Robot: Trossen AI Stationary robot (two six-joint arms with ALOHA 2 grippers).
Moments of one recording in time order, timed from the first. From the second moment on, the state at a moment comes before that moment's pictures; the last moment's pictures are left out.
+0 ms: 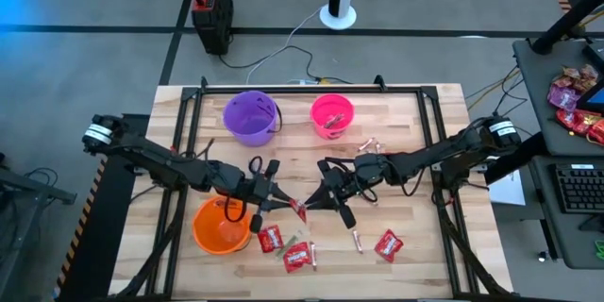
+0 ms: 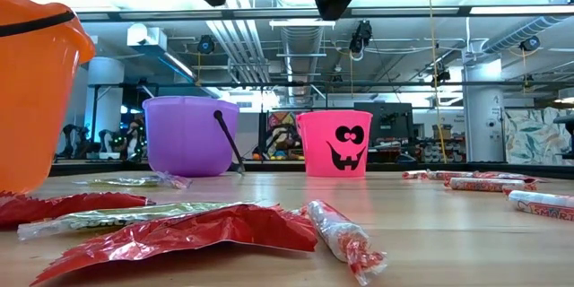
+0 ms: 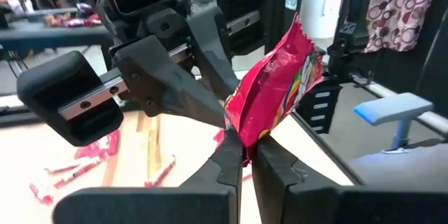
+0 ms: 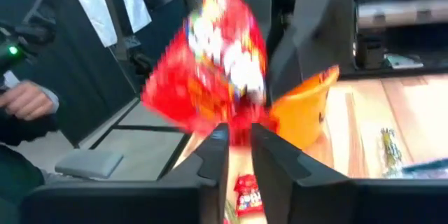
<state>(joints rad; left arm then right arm) -0.32 1.34 0.69 0.52 -0.07 -0.03 0.19 1.56 0.90 0.50 -0.23 0.24</state>
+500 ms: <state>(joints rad) -0.33 1.00 0.77 -0.19 -0.27 -0.38 0.17 1.47 0.91 0.20 0.07 0.23</state>
